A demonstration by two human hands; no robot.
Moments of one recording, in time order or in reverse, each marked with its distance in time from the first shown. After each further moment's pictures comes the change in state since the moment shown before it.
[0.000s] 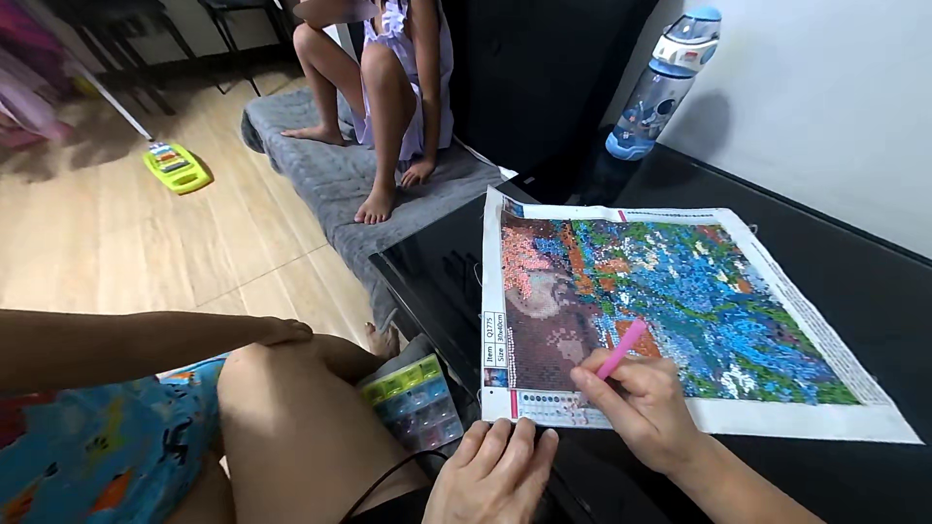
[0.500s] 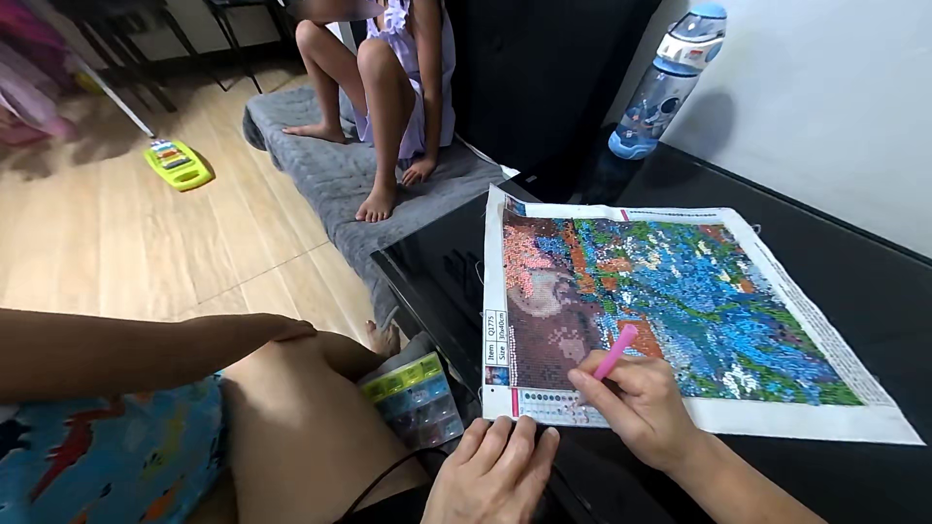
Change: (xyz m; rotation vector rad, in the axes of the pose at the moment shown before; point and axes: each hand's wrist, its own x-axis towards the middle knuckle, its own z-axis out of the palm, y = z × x) left_hand 0.000 0.000 0.000 -0.039 -0.020 -0.024; right_hand -0.001 0.004 0.001 -0.035 -0.033 -0.022
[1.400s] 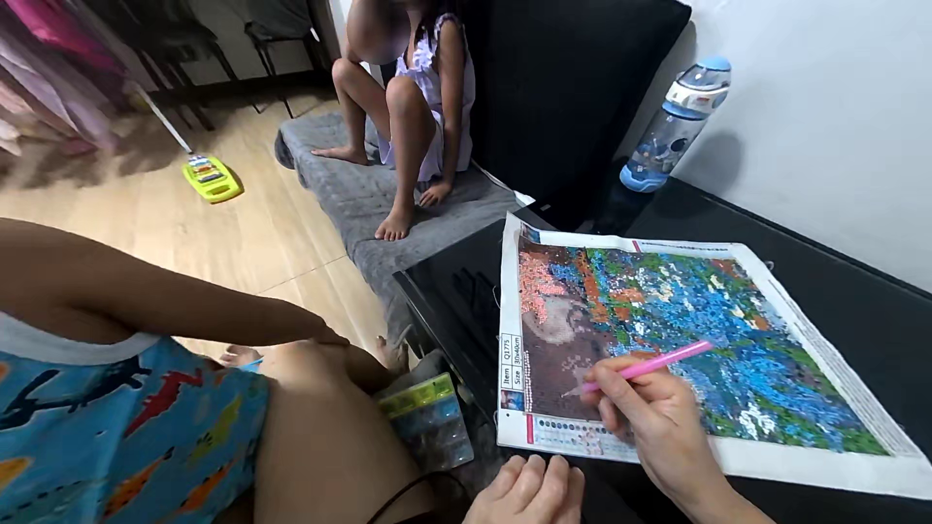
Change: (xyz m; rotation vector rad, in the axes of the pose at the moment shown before) left_hand 0.008 0.015 -0.007 -0.107 -0.062 -0.016; right_hand 0.015 -0.021 0.009 0.495 0.218 0.493
